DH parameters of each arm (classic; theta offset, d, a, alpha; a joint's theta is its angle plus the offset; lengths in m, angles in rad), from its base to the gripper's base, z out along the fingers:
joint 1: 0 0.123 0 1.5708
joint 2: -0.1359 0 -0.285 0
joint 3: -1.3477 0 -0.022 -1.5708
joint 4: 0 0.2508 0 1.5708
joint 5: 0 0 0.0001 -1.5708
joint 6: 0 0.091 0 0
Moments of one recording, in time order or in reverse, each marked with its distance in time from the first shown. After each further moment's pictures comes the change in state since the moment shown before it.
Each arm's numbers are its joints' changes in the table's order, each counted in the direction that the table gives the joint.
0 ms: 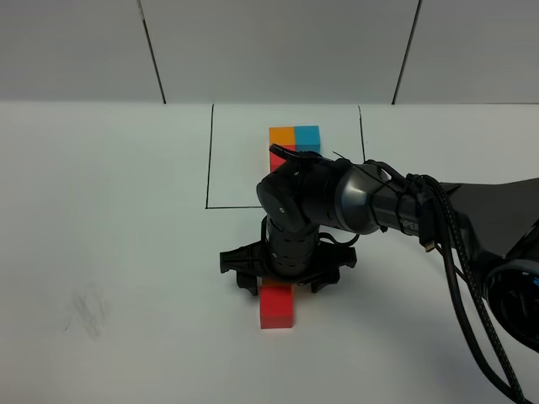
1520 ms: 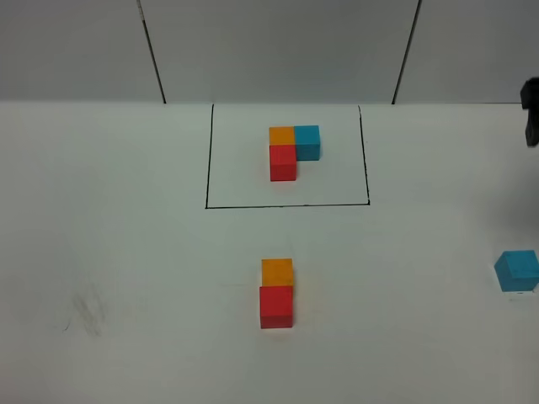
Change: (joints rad) left arm 0.000 0.000 0.000 0.000 0.000 0.000; right arm -0.730 0.533 0.004 -0.060 -0.380 -0.608
